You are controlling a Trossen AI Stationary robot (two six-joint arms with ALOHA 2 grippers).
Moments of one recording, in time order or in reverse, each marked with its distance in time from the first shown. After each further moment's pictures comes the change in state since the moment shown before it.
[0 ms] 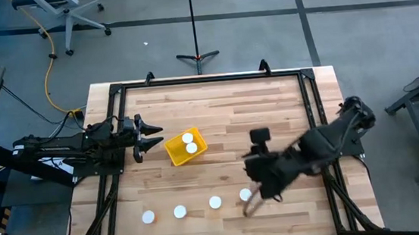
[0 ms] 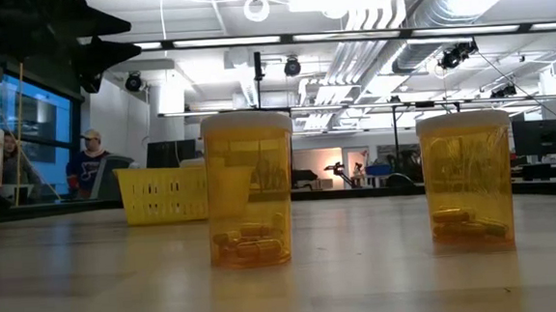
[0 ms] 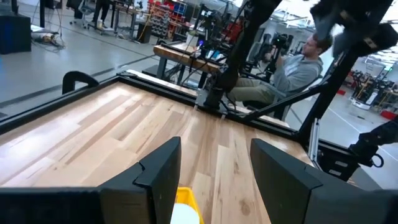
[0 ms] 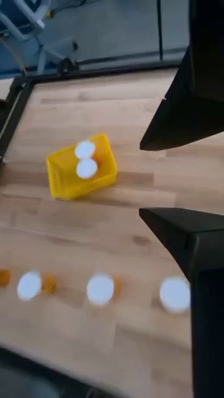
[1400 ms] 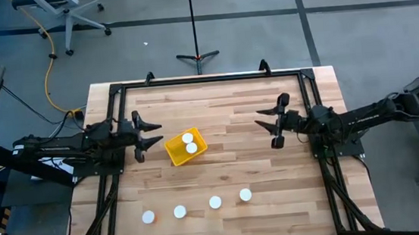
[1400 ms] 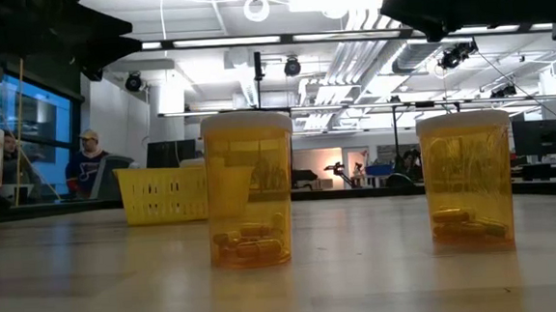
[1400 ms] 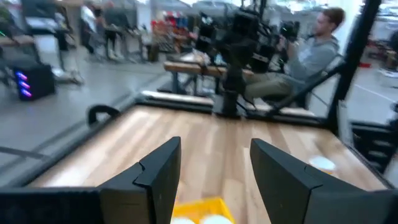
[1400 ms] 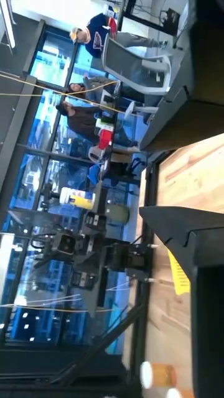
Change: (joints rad) left arm 0.000 0.000 0.000 0.033 -0.042 0.234; right arm -0.532 -0.903 -1.752 2.069 -0.295 -0.448
